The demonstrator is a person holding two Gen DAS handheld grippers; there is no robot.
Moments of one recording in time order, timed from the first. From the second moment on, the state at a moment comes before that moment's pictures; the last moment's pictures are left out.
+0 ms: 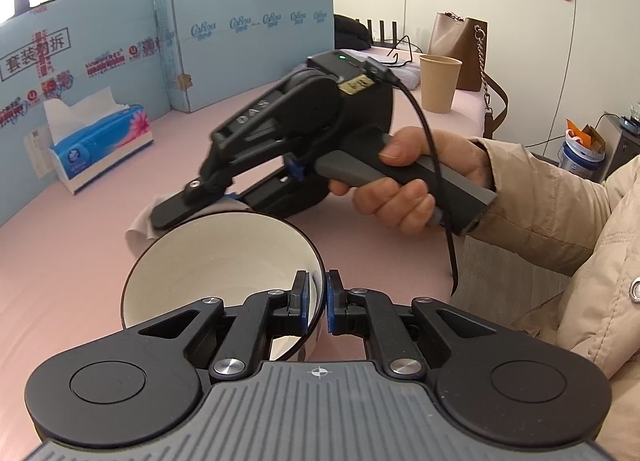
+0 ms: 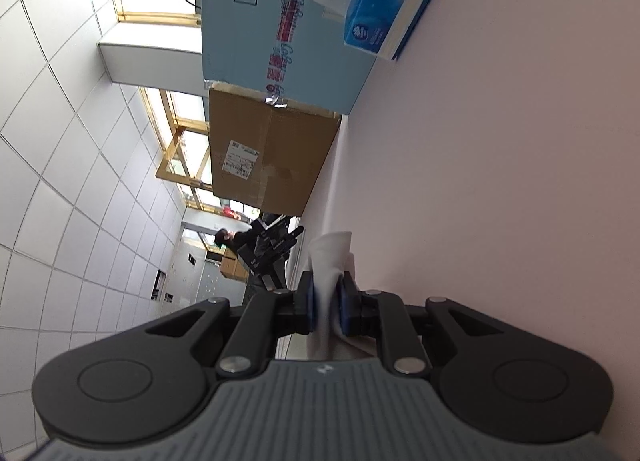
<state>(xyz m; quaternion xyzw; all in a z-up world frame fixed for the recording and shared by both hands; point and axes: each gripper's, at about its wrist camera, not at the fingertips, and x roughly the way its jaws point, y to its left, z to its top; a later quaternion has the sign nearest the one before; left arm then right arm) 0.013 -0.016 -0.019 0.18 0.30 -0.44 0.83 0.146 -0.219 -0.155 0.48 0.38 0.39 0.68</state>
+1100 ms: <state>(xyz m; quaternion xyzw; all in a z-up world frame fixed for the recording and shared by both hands) 0.012 -0.015 -0.020 0.15 0.30 -0.41 0.85 0.113 -0.263 -0.158 0.49 0.36 0.38 0.69</state>
